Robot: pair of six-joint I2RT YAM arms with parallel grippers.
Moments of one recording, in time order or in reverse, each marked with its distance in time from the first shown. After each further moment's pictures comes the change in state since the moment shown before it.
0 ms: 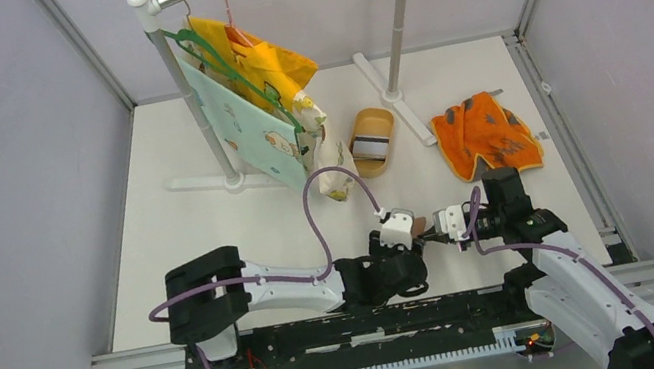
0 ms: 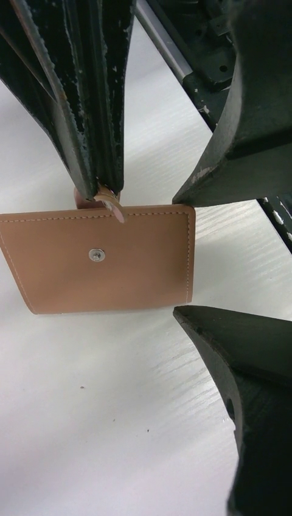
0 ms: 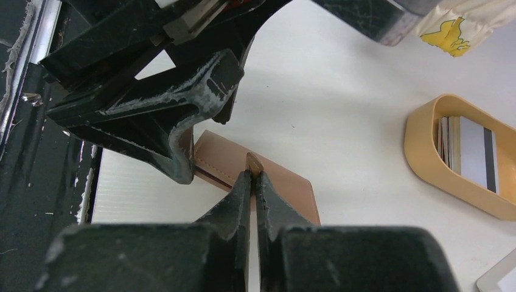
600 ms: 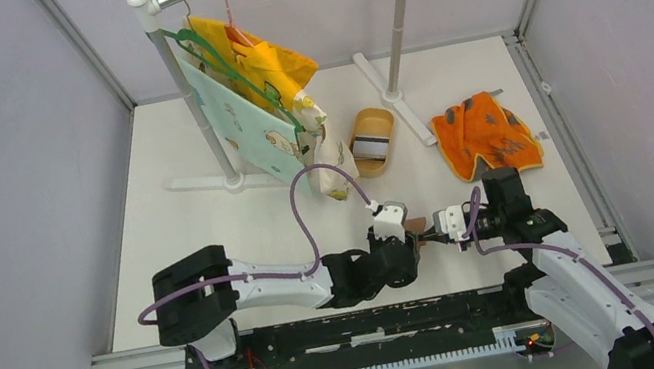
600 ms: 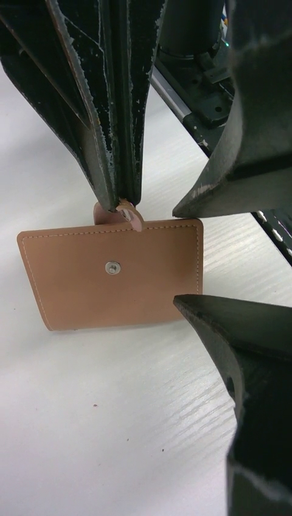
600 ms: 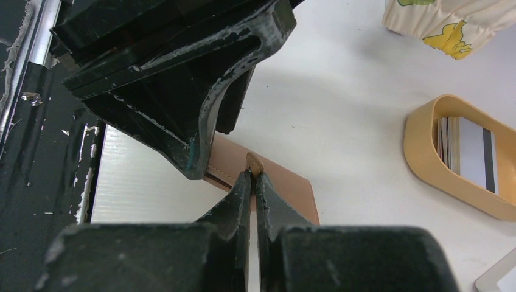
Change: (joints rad) left arm 0.053 -0.064 -0.076 0.133 0.115 0.002; right arm 0.000 0.000 0.000 0.000 0.000 -0.004
